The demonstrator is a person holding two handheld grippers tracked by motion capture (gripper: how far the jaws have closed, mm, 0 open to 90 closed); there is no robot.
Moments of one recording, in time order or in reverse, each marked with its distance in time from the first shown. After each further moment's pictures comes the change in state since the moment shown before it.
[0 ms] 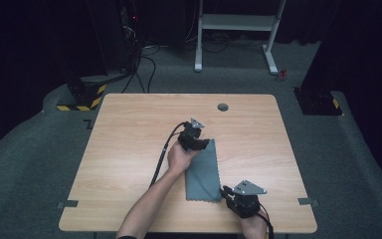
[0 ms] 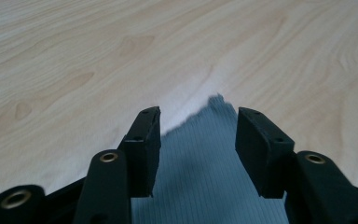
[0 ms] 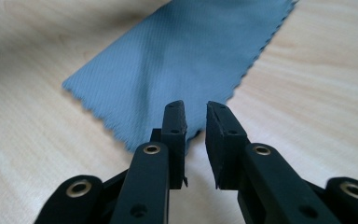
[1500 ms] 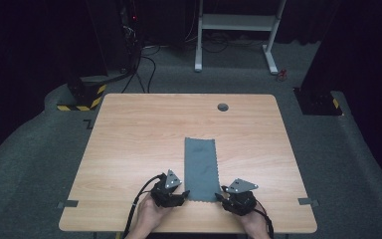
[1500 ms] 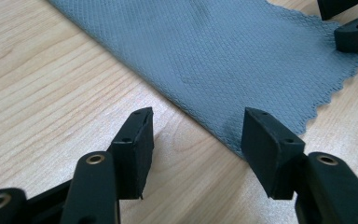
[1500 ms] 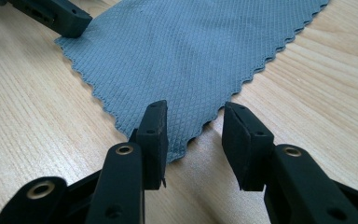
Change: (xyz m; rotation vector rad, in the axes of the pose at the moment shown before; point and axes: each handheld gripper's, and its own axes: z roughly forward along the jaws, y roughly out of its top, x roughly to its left) left arm -0.058 -0.135 -0.097 0.034 -0.041 0.076; right arm -0.005 -0.003 0.020 0.102 0.071 -0.129
